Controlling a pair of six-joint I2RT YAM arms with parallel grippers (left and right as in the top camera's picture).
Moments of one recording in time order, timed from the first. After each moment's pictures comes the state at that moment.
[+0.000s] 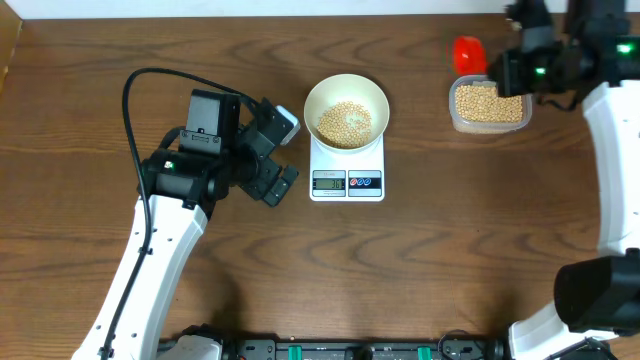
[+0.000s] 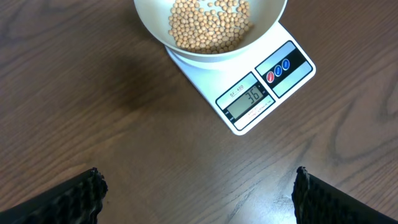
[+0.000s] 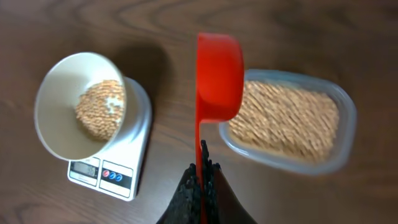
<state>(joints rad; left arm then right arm) -0.22 1.32 1.21 -0.91 0.25 0.45 -0.09 1.77 1.85 -1.11 -0.38 -0.13</state>
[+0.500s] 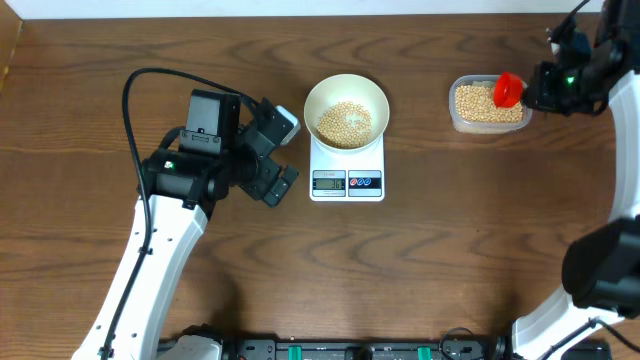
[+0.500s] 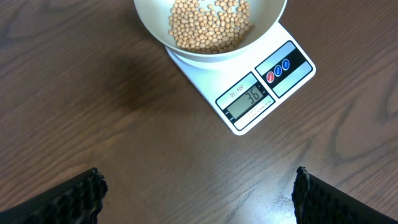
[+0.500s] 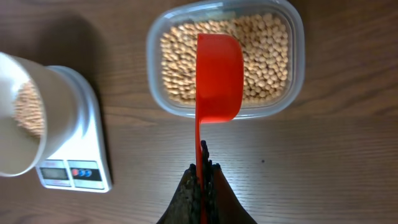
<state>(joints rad) -0.22 1.32 1.21 -0.91 0.25 0.45 -0.20 1.88 1.85 -1.21 -0.31 -0.05</state>
